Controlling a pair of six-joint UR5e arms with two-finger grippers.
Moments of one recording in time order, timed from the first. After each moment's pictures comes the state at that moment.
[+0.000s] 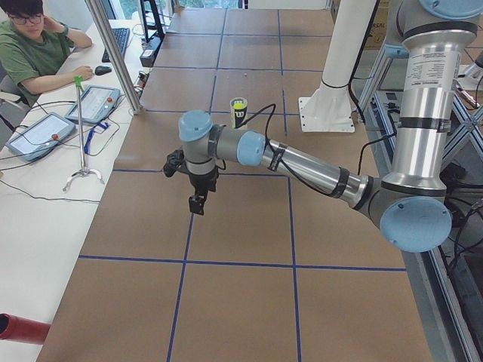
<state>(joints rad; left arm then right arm) -1.49 -1.60 -1.82 -1.38 -2.29 0.16 1.54 -1.71 1.70 -1.58 2.29 -0.01</state>
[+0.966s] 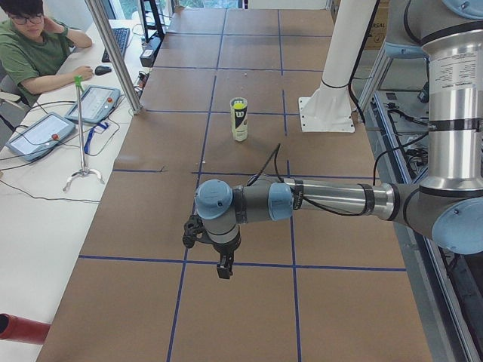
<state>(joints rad) -1.61 -1.47 -1.74 -1.37 -2.31 0.25 1.54 -1.71 1.70 -1.58 2.29 -0.01</state>
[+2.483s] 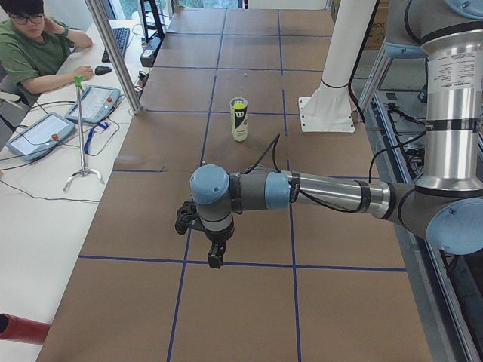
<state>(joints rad) -1.62 -1.50 -1.77 -1.37 -2.31 0.25 1.54 -1.71 1.70 -1.58 2.29 -0.01</state>
